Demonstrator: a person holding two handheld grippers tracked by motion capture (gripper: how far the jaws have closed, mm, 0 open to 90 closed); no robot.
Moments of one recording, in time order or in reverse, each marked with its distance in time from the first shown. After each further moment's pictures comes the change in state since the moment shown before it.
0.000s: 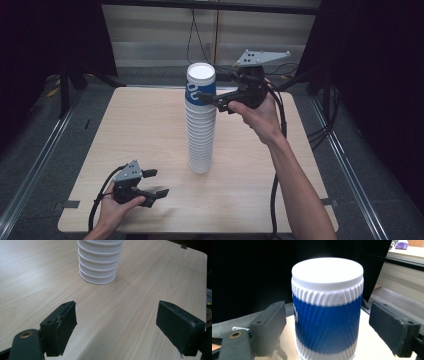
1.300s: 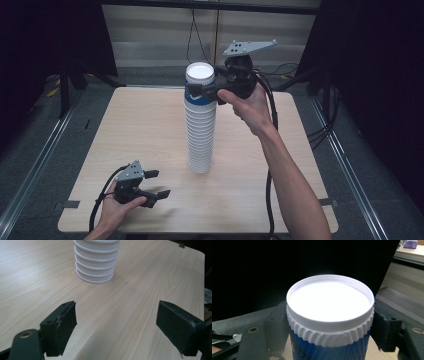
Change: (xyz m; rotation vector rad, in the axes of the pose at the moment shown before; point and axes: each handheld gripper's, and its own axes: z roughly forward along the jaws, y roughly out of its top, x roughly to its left) left arm 0.000 0.000 0.004 0.015 -0.013 0.000; right arm -0.003 0.016 0.021 0.017 0.032 -0.012
